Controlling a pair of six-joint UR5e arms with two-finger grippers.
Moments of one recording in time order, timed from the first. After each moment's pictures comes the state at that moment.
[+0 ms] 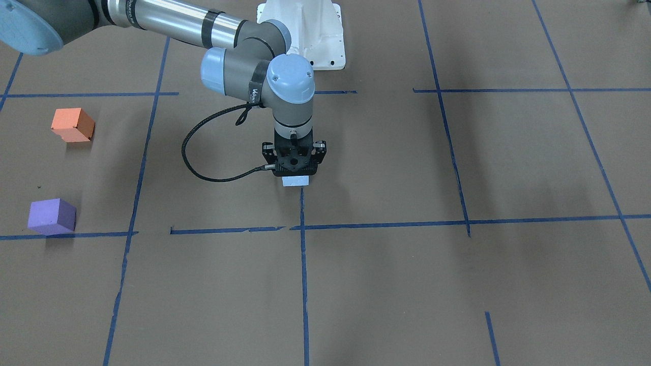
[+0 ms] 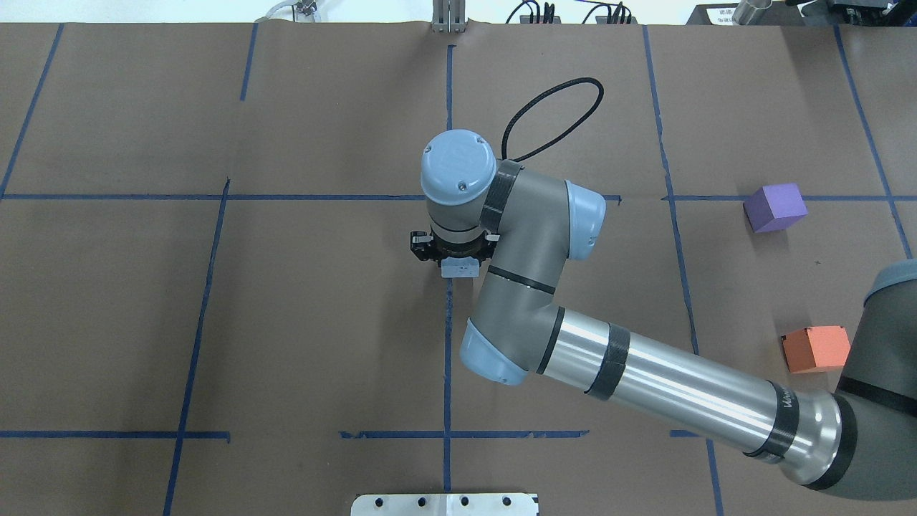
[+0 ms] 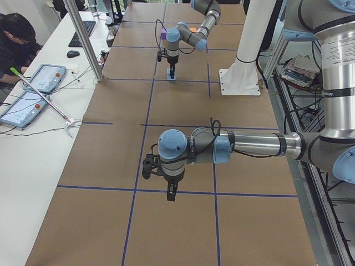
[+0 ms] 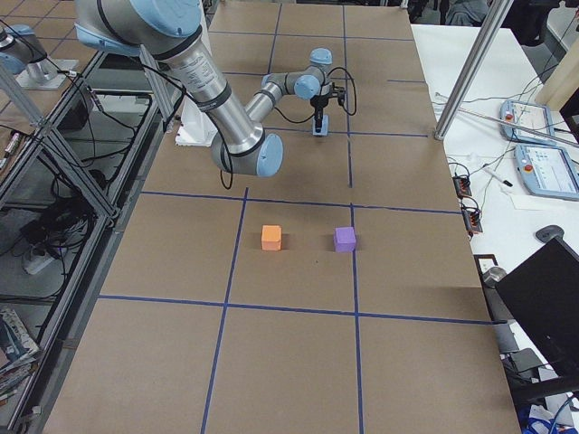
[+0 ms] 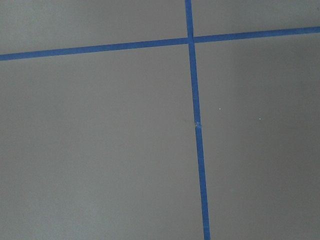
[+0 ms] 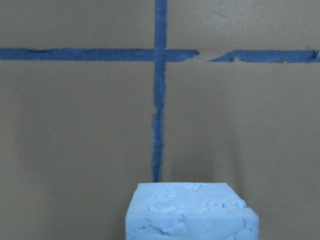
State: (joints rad) left arm -1.63 -1.38 -1.81 -1.50 -2.35 0.15; right arm 0.54 -0.72 1.39 -1.54 1.90 1.18
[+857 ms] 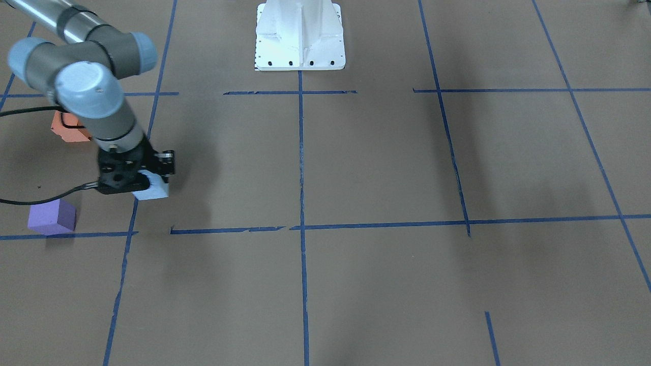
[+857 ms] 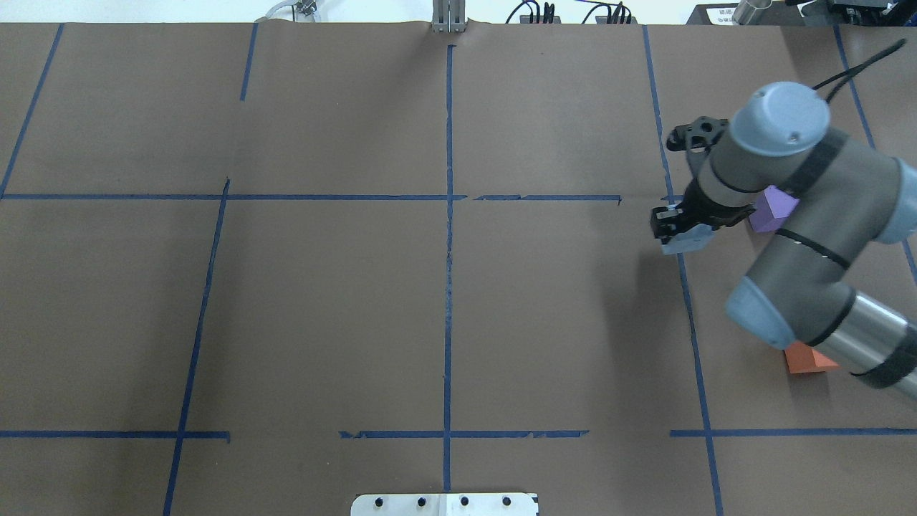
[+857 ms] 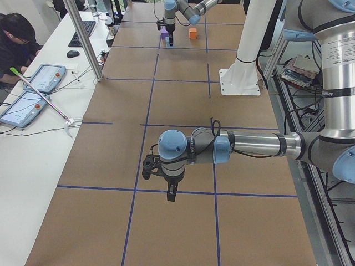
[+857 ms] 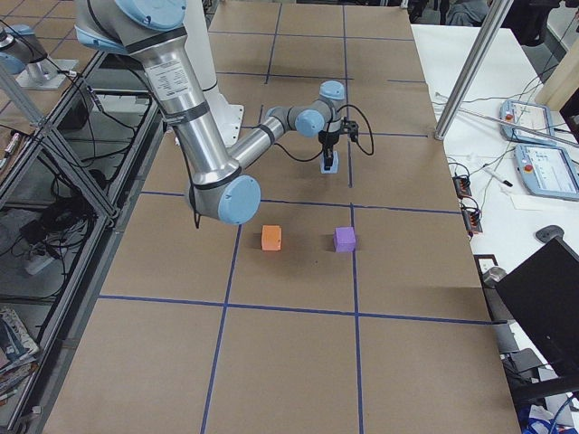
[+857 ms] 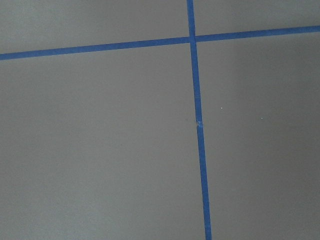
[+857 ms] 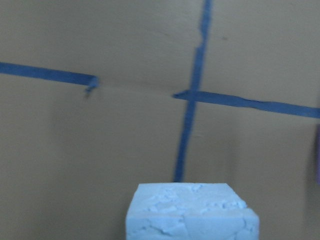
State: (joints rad) left arm -1.63 -1.38 -1.80 -1.50 -2.35 0.15; right arm 0.85 -1.34 1.78 -1.51 2.06 0.73
